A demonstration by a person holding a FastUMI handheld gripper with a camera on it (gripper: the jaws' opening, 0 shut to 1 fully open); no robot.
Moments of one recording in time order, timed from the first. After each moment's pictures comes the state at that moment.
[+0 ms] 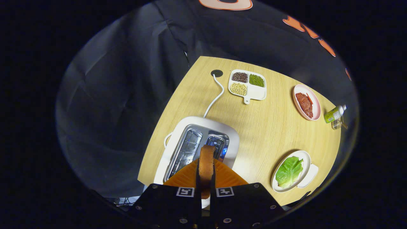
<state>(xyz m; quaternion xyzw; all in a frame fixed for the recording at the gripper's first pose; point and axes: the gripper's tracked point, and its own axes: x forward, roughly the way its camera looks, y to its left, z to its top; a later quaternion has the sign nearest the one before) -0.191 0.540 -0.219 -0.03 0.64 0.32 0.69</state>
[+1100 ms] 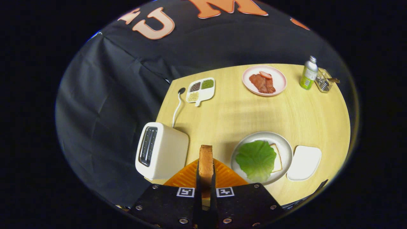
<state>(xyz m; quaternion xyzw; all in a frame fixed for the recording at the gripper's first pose) -0.163 0.303 -0.256 0.15 0.64 0.28 0.70</state>
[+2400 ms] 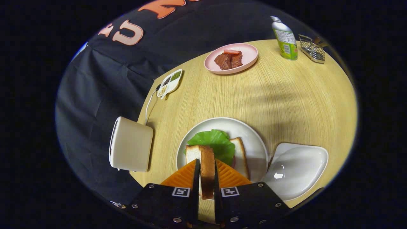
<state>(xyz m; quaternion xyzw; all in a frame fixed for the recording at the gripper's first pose) -0.150 0.229 -0.391 0.19 0.64 0.29 0.69</state>
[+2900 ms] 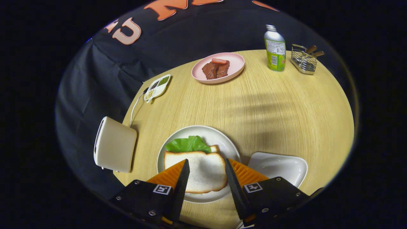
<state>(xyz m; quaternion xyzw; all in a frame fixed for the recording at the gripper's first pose) -0.129 0.191 -0.398 0.14 0.62 0.25 0.73</state>
